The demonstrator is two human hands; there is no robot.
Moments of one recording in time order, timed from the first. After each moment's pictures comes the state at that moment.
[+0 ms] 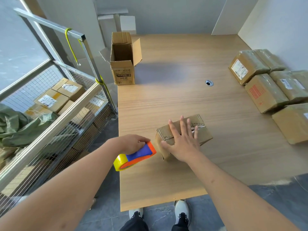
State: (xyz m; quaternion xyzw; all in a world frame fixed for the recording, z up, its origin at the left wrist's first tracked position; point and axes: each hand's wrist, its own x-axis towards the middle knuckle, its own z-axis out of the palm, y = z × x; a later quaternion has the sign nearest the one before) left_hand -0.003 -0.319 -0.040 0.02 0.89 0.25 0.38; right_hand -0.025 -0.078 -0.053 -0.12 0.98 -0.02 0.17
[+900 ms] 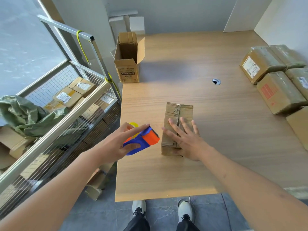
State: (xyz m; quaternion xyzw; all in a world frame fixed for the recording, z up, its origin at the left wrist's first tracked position) left_hand 0.064 -0.310 0.011 0.09 0.92 0.35 0.14; right_hand -0.046 -0.013 -0.052 -0.39 0.90 0.05 0.18
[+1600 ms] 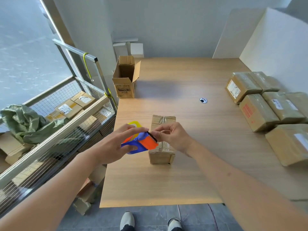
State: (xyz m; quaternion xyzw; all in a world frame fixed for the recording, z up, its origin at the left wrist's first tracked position) left_hand 0.067 -0.251 0.071 0.11 0.93 0.35 0.07; right_hand -0.042 -0.008 0.055 -0.24 0.70 -0.61 0.28
